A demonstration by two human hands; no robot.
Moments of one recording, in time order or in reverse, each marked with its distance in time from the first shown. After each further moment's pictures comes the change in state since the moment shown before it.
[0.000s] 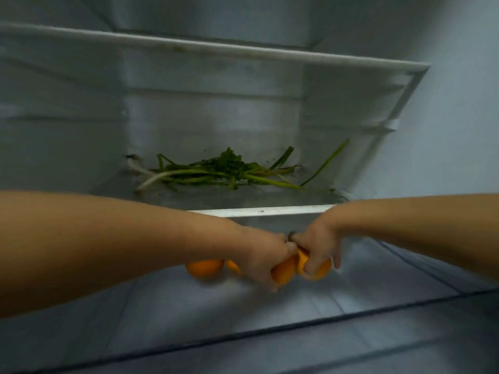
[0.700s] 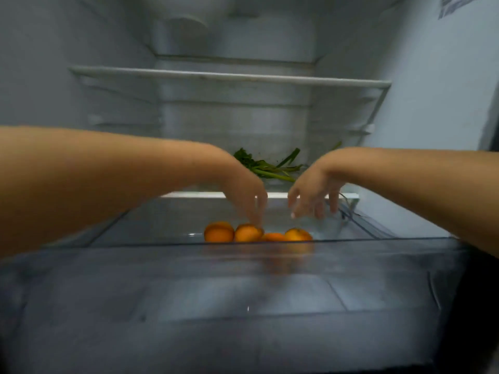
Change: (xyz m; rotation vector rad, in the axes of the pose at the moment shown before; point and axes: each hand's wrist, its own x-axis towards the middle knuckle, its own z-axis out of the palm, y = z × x) left_hand -0.073 0.013 -0.075 -0.096 -0.184 -0.305; right_hand -0.102 -0.021 -0.035 0.023 0.108 -0.018
